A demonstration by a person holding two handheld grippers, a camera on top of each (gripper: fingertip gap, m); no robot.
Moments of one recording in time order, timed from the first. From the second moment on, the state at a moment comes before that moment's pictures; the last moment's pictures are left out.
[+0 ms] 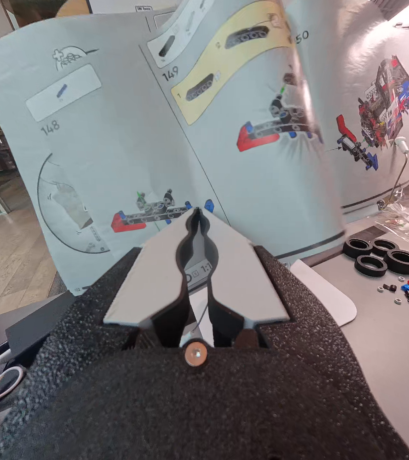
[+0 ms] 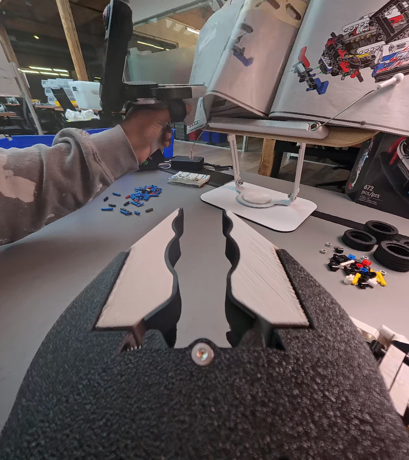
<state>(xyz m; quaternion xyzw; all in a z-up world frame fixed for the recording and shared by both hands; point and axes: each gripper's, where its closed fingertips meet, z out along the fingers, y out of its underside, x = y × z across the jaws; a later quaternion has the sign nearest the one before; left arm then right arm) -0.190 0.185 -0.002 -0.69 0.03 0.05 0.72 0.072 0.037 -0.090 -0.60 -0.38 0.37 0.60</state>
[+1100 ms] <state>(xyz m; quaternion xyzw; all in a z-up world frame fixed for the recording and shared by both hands) -0.085 0.205 0.028 -0.68 0.14 -0.12 0.71 0.029 0.154 -0.012 -0.62 -0.41 0.26 0.61</state>
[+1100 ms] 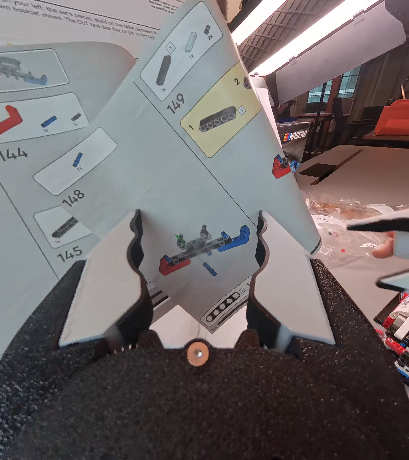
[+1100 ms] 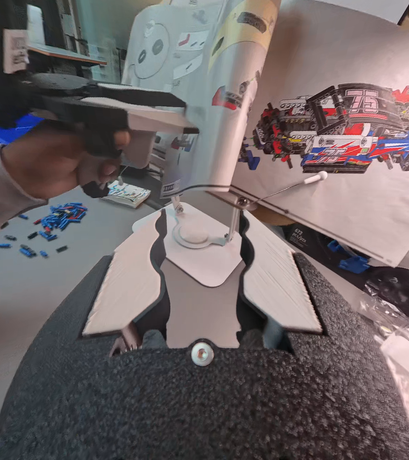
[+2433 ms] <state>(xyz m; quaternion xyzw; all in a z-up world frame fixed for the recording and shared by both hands) -0.092 0.211 0.021 -0.70 0.19 -0.04 0.69 0.001 0.236 -0.036 -0.67 -0.42 0.28 0.54</state>
